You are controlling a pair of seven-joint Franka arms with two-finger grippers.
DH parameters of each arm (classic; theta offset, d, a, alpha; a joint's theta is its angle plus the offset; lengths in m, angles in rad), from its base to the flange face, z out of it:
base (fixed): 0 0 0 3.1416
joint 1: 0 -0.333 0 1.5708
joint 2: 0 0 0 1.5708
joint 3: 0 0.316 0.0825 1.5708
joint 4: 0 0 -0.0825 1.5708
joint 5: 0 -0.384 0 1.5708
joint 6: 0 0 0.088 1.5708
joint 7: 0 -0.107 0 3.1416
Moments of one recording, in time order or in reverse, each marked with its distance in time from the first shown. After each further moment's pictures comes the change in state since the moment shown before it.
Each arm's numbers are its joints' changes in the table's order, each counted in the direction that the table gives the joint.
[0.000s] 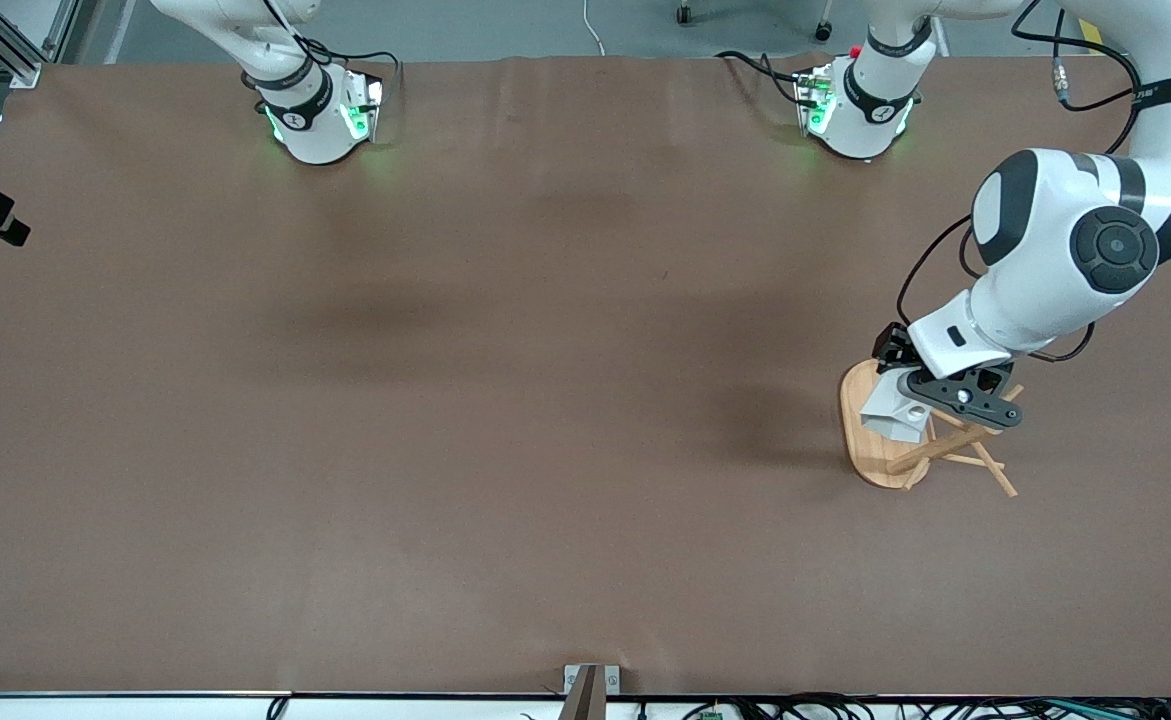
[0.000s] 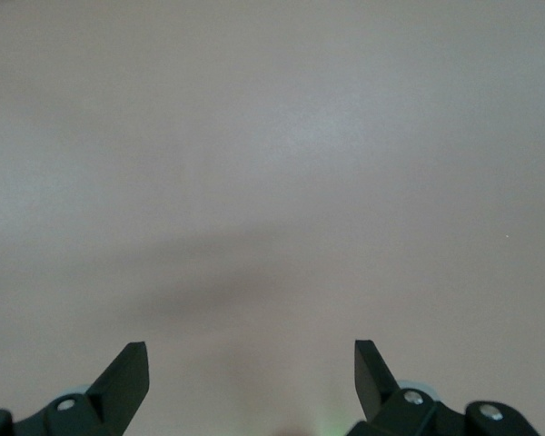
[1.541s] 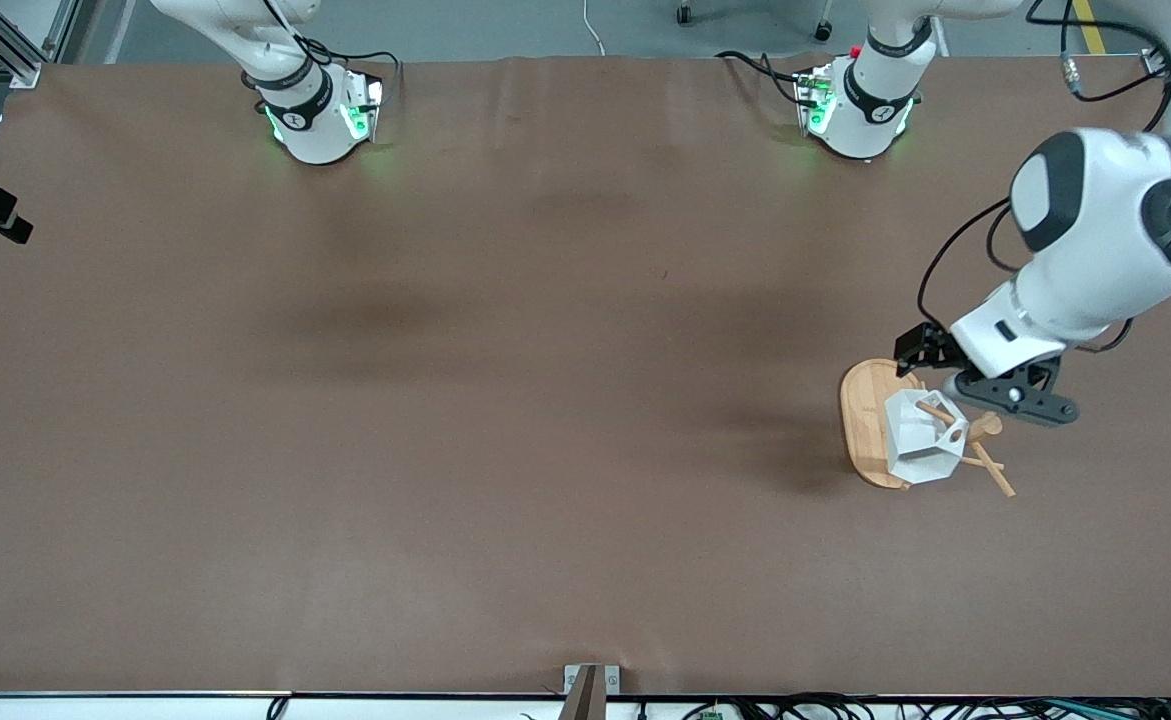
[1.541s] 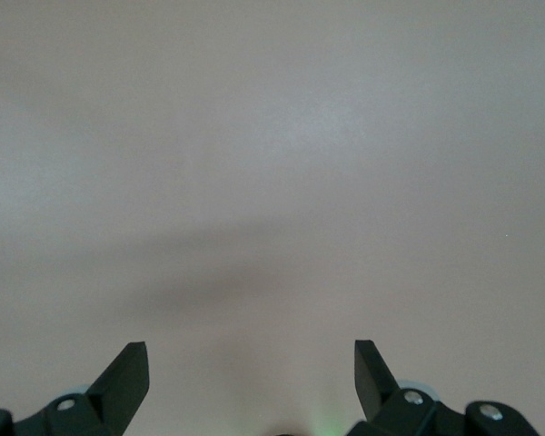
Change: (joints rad) left arm -0.006 -0.090 0.034 0.048 0.047 0.066 0.093; right arm 0.000 0.002 -0.002 0.000 0.000 0.011 0.012
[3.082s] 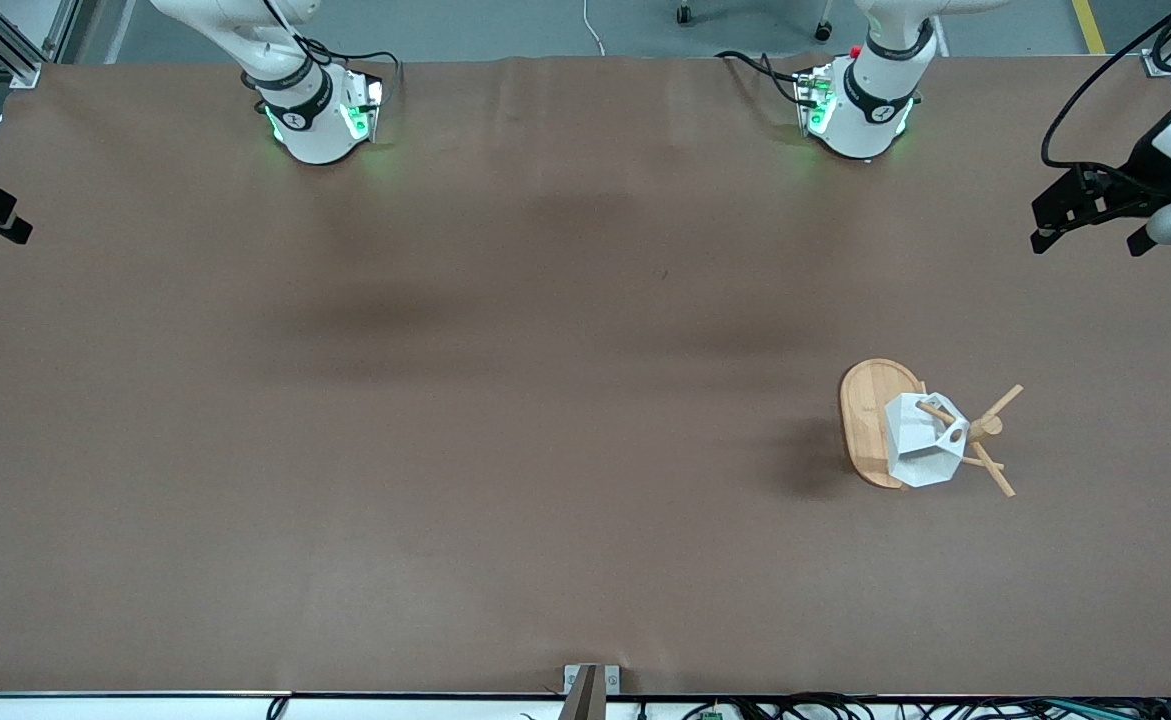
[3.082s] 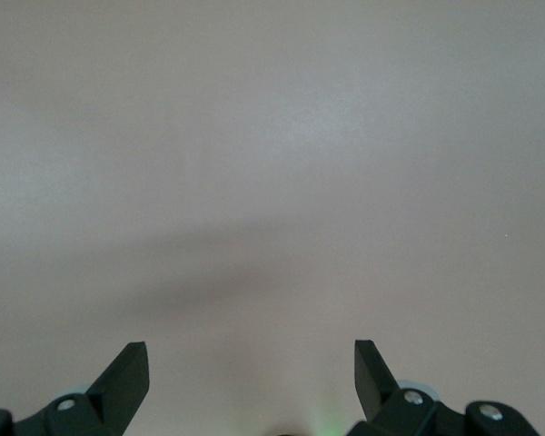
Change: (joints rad) left arm -0.212 -0.216 -0.144 0.186 -0.078 0.381 0.148; right arm 0.000 0.000 -0.001 0.000 0.000 -0.001 0.000
